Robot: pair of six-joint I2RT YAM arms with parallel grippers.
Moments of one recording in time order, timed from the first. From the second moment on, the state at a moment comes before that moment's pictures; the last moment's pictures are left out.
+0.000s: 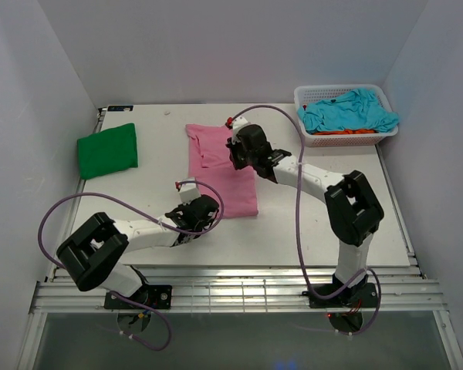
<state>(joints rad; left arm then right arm) -0.83 1.45 0.56 0.02 -0.61 -0.91 0.70 1.93 1.42 -0.05 0.04 0.09</state>
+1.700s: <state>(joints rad) -0.78 1.31 0.44 -0.02 -0.69 -0.83 0.72 1.50 0.65 0.09 -0.07 0.44</state>
